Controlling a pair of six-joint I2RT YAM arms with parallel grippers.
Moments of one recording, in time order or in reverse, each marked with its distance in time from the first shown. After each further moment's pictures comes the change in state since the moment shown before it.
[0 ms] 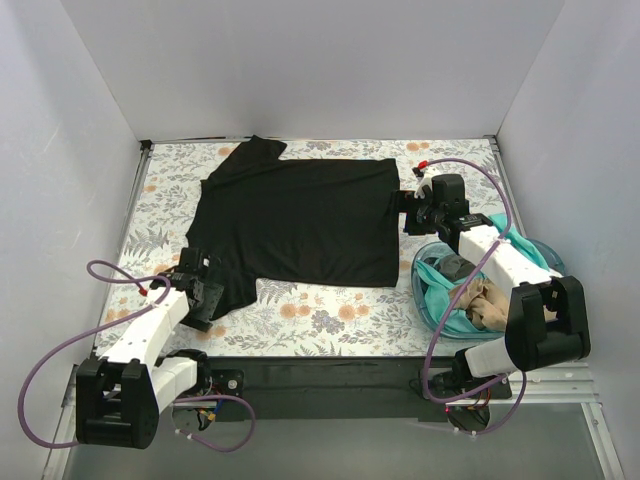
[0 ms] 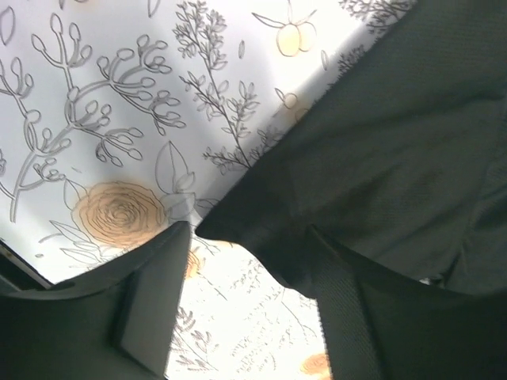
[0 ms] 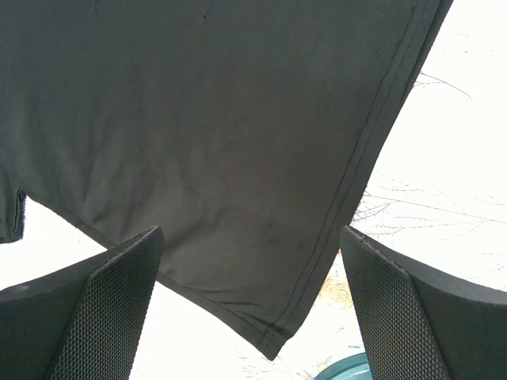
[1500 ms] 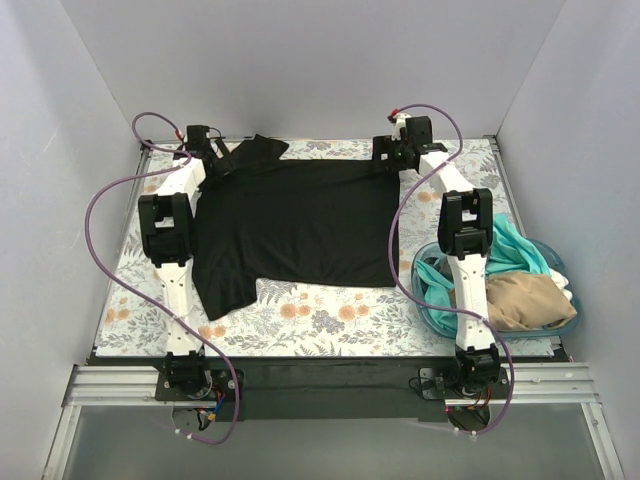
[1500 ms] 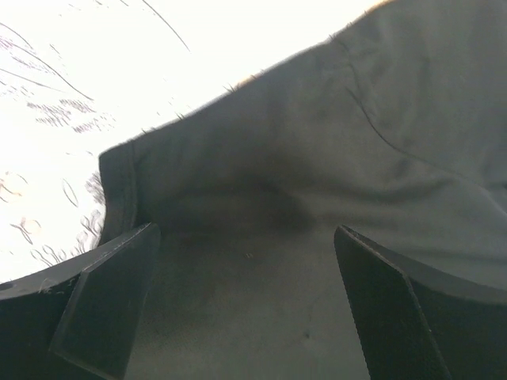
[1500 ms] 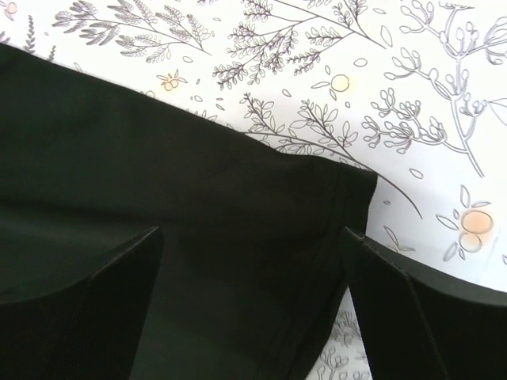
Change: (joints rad) left arm 0.117 1.376 1.477 0.390 0.146 0.827; right arm -0.082 1.146 1.304 -0.190 0.022 -0.220
